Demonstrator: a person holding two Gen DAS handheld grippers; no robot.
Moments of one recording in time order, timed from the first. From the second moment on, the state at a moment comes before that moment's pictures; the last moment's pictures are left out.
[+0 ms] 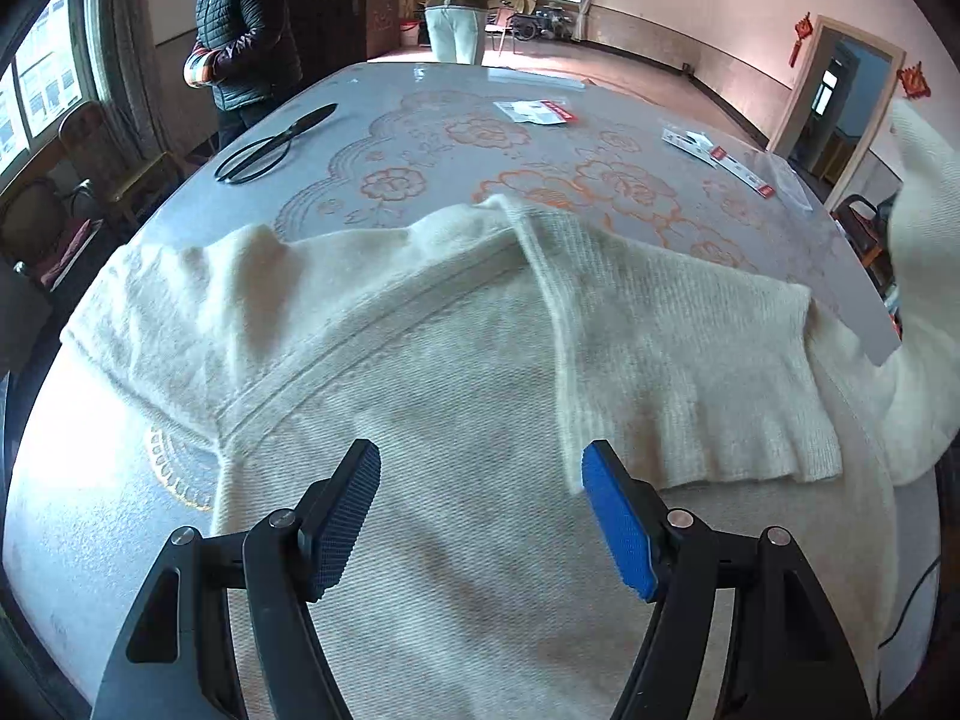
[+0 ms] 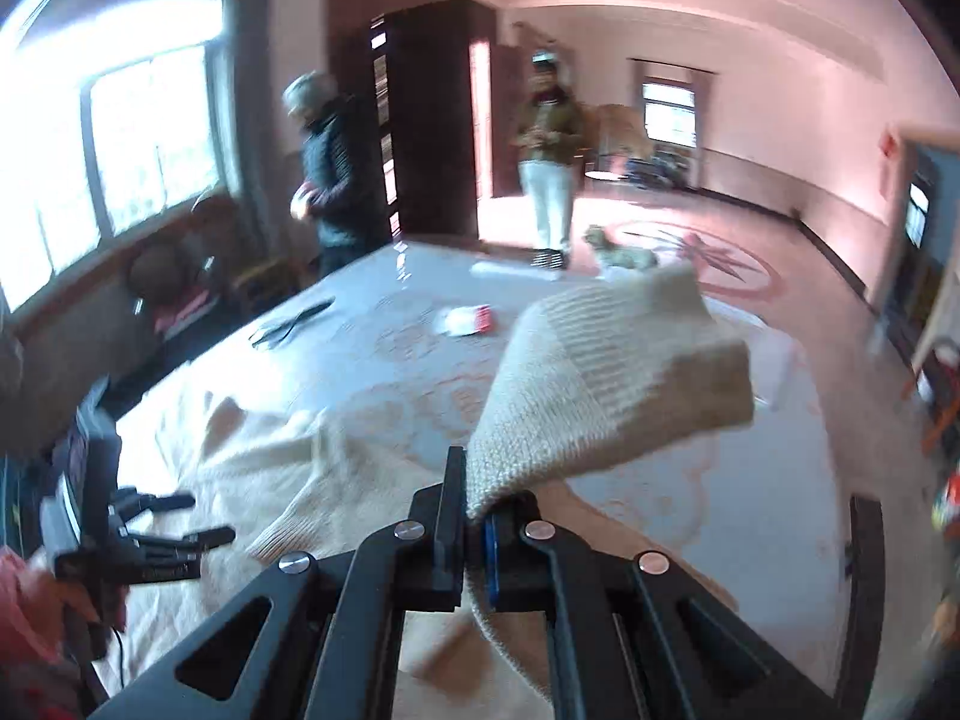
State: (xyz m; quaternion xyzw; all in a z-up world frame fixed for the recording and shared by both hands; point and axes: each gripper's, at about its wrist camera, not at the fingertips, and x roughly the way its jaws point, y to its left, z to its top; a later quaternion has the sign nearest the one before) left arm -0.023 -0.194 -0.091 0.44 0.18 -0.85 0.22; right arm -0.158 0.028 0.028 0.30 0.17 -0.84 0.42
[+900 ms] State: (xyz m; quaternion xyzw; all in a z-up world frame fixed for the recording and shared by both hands) left arm -0.009 -0.243 -0.119 0.49 0.14 -0.84 0.18; right arm -0.124 -0.035 -0.071 0.45 0.23 -0.77 0.38
